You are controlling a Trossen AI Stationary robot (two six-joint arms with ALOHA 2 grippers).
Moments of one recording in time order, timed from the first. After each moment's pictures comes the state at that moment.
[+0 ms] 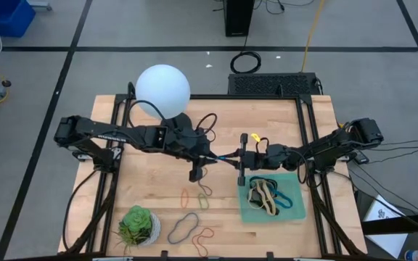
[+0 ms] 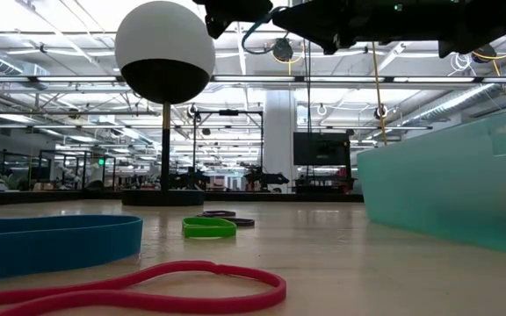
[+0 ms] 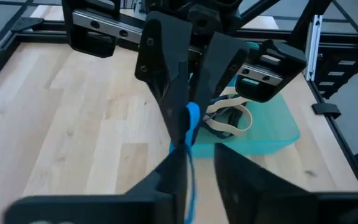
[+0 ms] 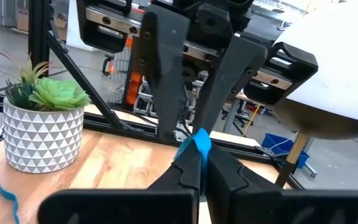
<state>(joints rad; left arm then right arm) -0.08 1.54 1.31 -0.34 0.02 -0.09 0.16 1.45 0.59 0.92 0.24 -0.25</state>
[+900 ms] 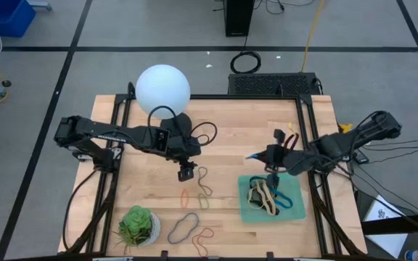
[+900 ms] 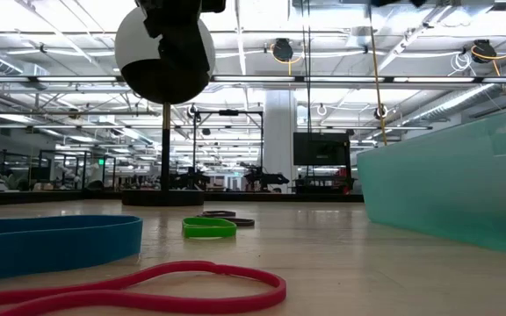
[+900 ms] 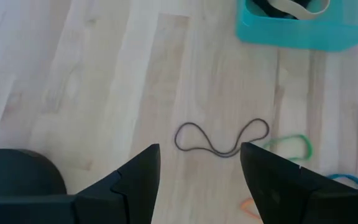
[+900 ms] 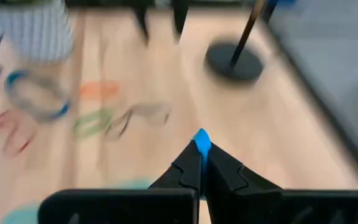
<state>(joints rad) -0.08 1.54 1.31 -0.78 -0.09 -0.23 0.42 1.09 1.09 -0.74 0.55 0.33</state>
